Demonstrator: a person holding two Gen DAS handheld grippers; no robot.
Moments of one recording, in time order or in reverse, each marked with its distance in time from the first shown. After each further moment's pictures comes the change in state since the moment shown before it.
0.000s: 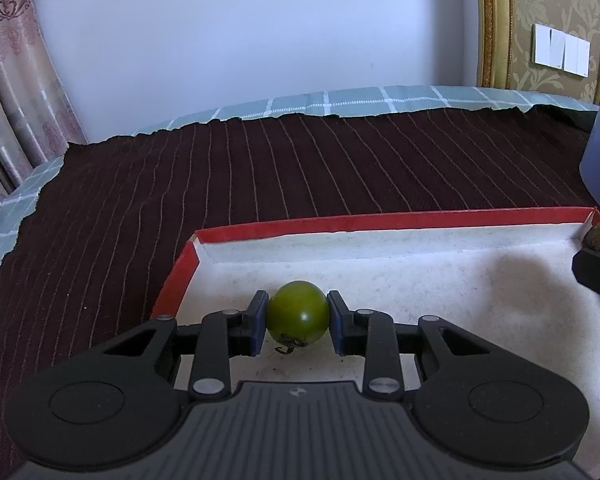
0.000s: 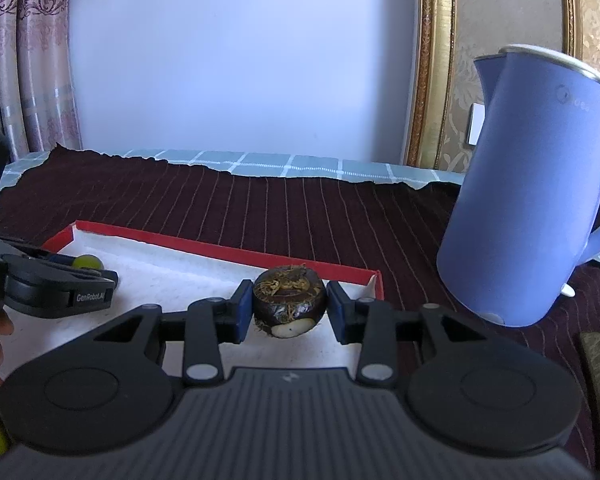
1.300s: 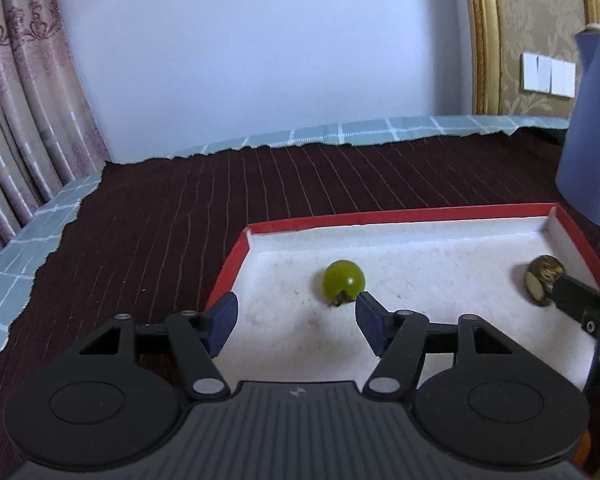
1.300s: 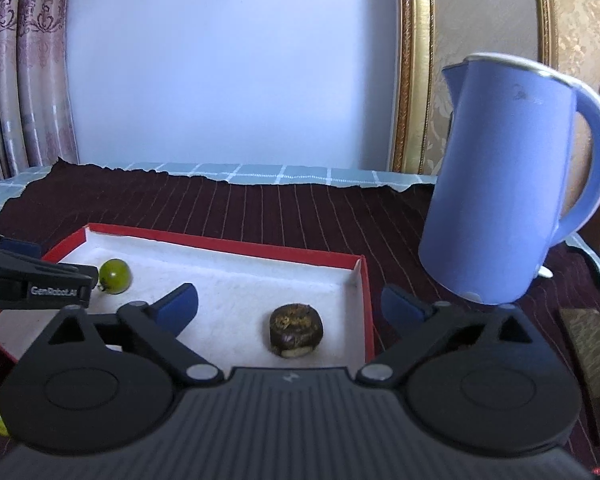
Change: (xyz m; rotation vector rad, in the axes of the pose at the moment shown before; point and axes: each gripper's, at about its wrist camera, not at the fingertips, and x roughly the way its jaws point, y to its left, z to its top) left arm -0.077 0.016 -0.036 -0.003 -0.111 0.039; right arm -0.047 0.003 -0.022 0.024 -0.072 -0.026
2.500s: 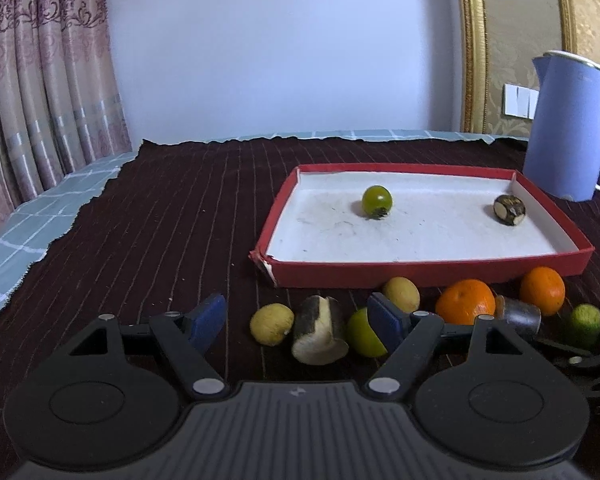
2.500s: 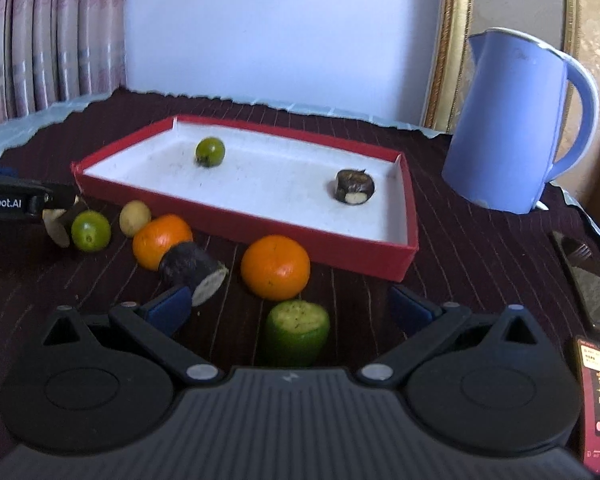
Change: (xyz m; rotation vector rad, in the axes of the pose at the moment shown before) left arm -0.081 0.051 -0.115 -0.079 -0.105 -0.049; right arm -0.075 0.035 -0.087 -0.152 0.129 0.075
